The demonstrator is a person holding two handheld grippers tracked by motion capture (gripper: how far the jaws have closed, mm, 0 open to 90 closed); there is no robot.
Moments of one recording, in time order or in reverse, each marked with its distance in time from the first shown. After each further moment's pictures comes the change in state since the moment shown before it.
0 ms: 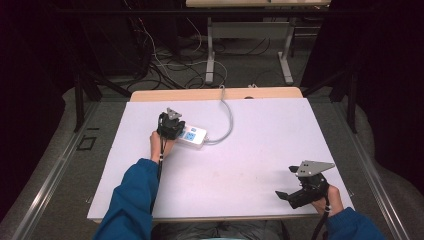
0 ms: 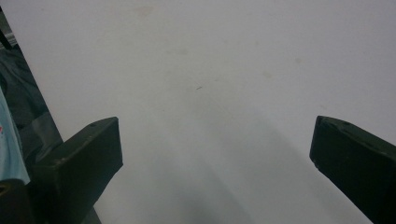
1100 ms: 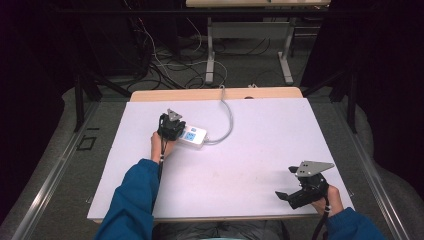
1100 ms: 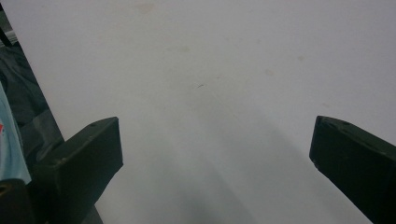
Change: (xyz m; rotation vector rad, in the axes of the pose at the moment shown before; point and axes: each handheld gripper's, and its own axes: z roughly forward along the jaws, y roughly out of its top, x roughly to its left) left arm -0.001 -0.004 0.004 -0.016 0.002 0.013; right arm 0.001 0.000 0.001 0.016 -0.004 0.011
